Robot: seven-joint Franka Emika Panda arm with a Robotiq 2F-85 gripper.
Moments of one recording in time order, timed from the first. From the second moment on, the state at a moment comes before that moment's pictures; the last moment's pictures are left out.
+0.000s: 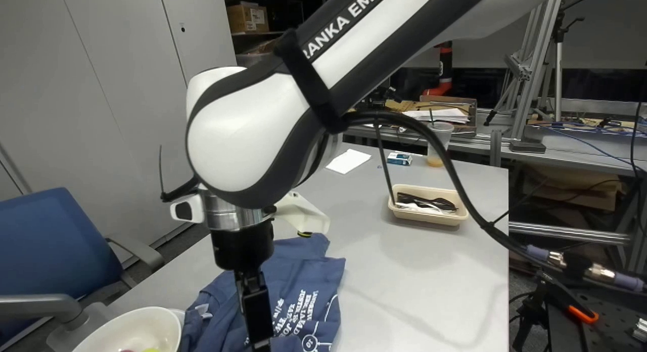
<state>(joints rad) 0.10 0.56 0.30 -1.72 0.12 2.19 -0.72</state>
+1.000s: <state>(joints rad) 0.19 0.66 0.26 -1.72 -0.08 2.24 -0.58</state>
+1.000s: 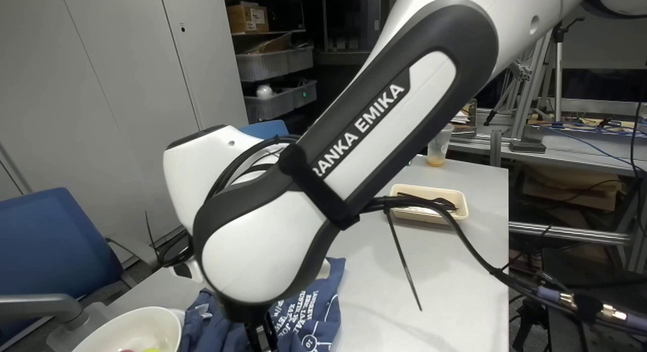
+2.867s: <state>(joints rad) 0.15 0.17 0.22 -2.11 0.25 1.66 -0.38</state>
